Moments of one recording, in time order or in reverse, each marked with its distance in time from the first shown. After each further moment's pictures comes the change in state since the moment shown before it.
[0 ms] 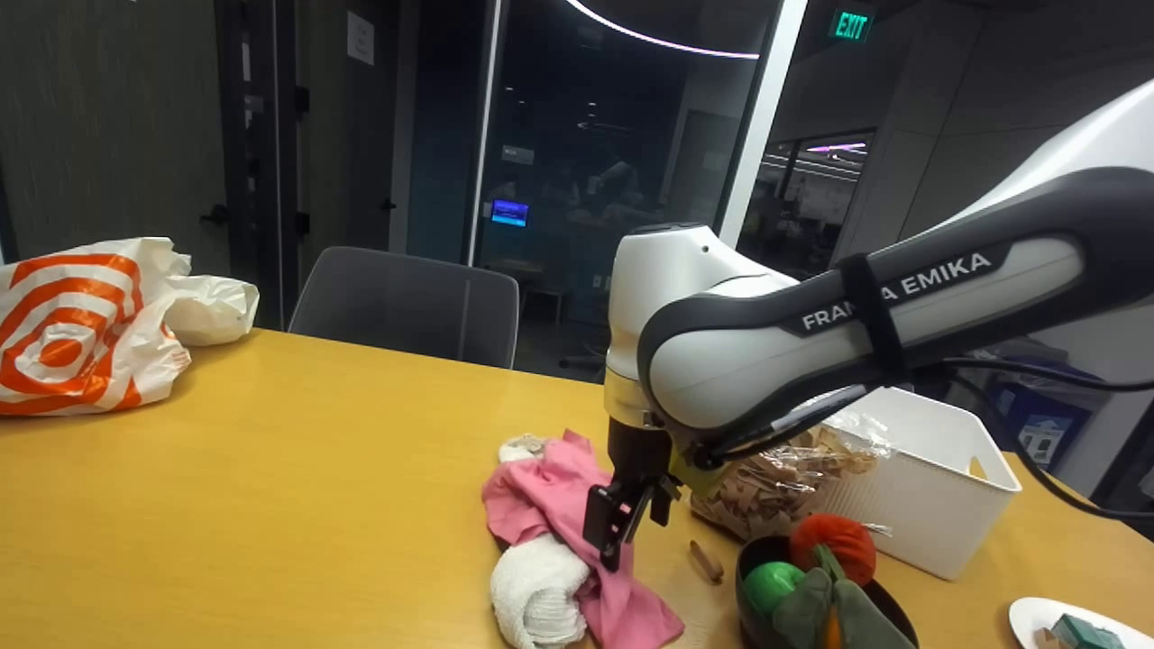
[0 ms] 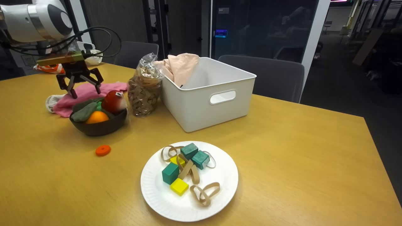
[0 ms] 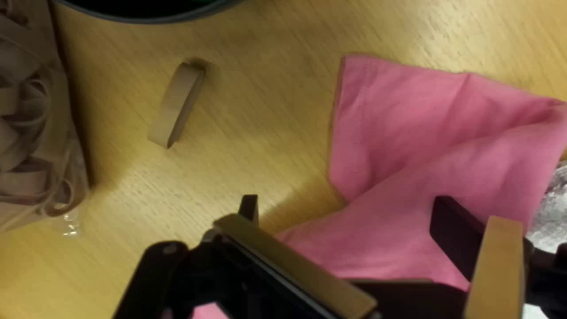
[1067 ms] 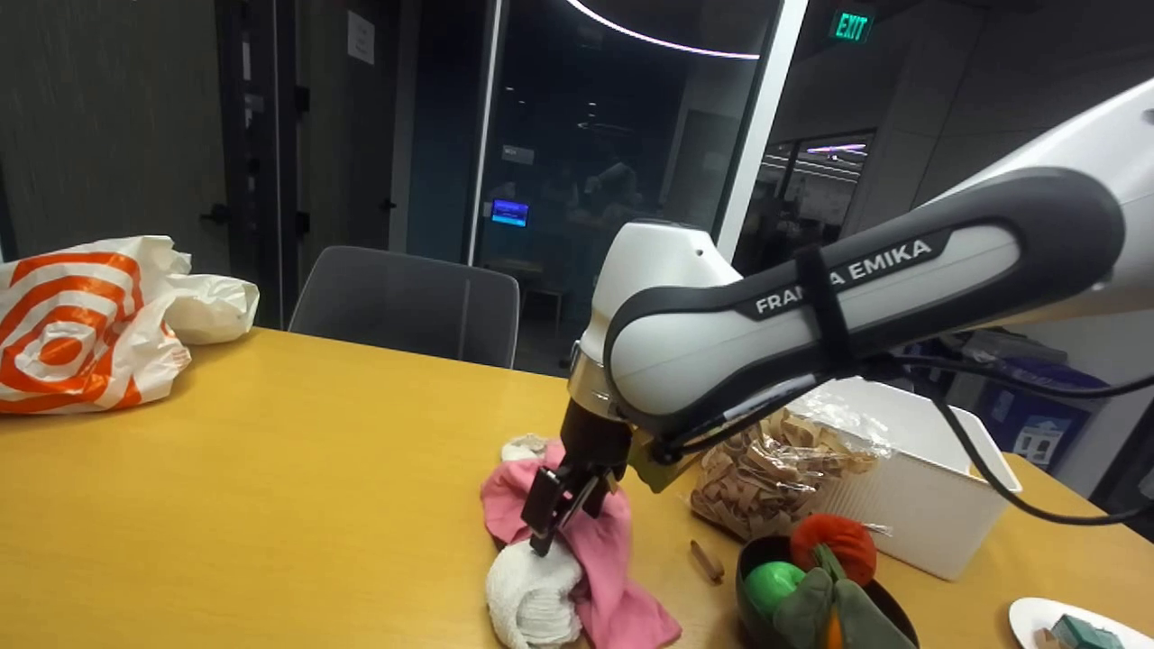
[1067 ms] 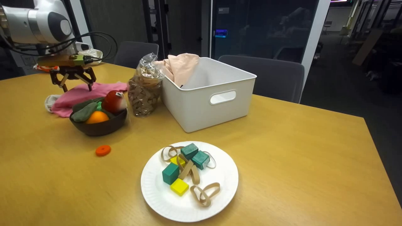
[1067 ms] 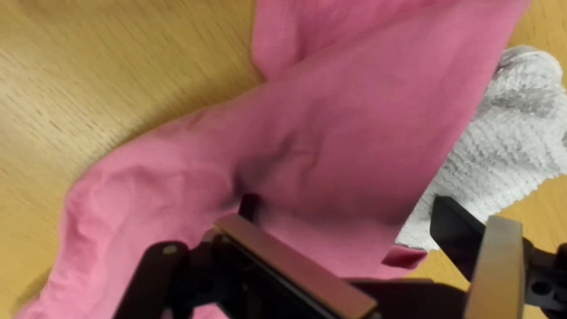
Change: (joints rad) arm 0.024 0.061 0.007 0.049 0.160 0.193 -0.157
